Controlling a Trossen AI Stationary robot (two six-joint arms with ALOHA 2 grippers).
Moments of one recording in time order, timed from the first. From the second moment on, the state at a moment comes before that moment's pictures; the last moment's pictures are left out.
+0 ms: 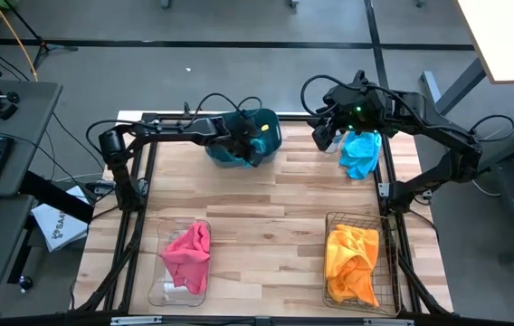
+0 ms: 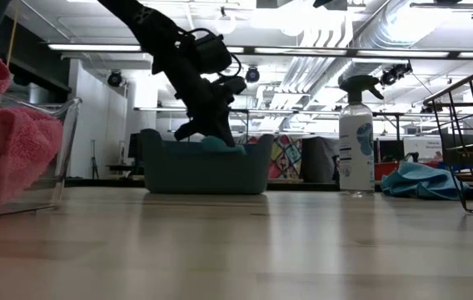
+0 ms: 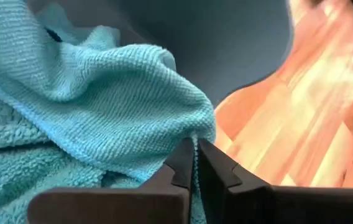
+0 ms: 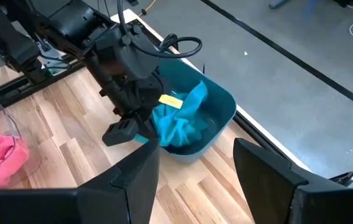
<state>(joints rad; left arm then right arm) 0.41 1.82 1.25 -0.39 0.15 -0.49 -0.20 1.39 1.83 -1.14 0.31 0.32</state>
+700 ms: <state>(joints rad) 0.47 1.72 1.25 -0.39 -0.11 -0.23 -0.20 1.39 1.83 -1.14 0.31 0.31</state>
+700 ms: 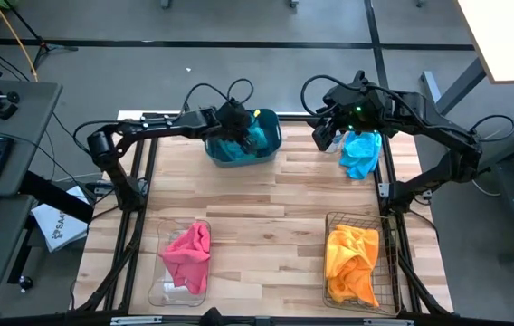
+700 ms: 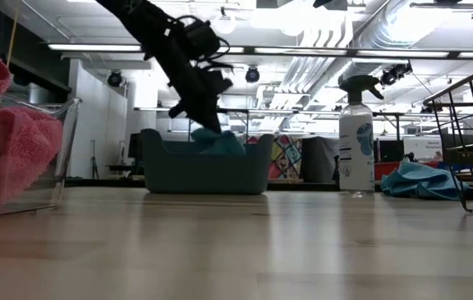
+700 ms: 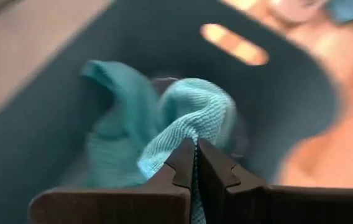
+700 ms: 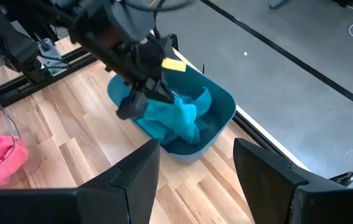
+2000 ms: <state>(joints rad) 0.41 1.88 1.17 -0.48 -0.24 -0.26 -0.27 1.12 0.84 -1.23 0.32 0.97</state>
